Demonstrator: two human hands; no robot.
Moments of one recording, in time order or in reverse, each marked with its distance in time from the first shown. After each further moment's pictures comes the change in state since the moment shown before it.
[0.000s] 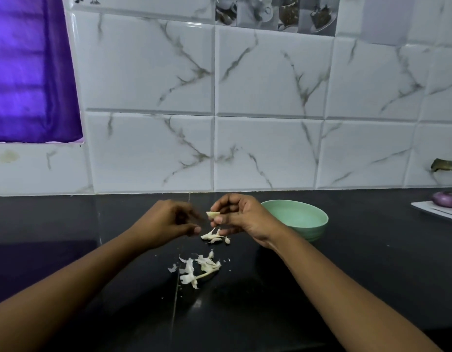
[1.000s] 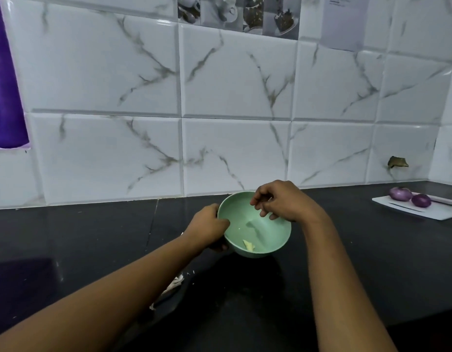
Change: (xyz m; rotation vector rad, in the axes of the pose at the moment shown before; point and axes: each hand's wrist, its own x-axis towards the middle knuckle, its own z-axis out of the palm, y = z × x) left_hand 0.091 0.072 0.108 -0.479 -0.006 -0.354; right_hand -0.039 -0.034 -0.116 -0.827 0.333 0.190
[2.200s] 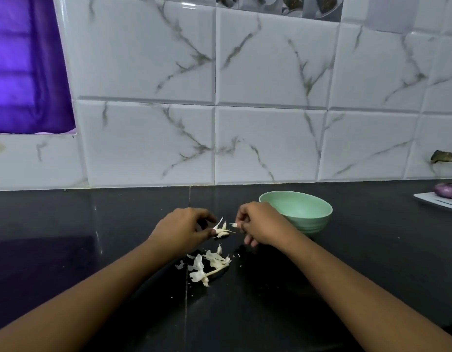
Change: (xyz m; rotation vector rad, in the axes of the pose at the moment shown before) left_hand -0.059 -0.061 -0.105 0.716 0.079 0.216; right_hand 0.002 -0.057 0.126 -0.068 -0.151 0.002
